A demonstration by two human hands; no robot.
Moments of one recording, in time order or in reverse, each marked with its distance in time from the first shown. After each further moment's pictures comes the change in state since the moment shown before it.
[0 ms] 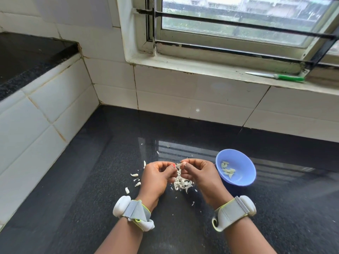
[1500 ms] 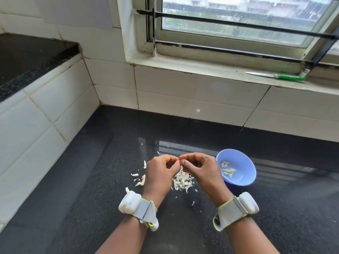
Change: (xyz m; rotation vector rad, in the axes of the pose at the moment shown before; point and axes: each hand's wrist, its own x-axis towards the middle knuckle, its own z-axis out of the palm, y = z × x) left_hand -0.005 0.020 0.004 0.494 0.067 0.304; right_hand 0.005 -0.004 -0.004 -0.282 -0.012 -0.268
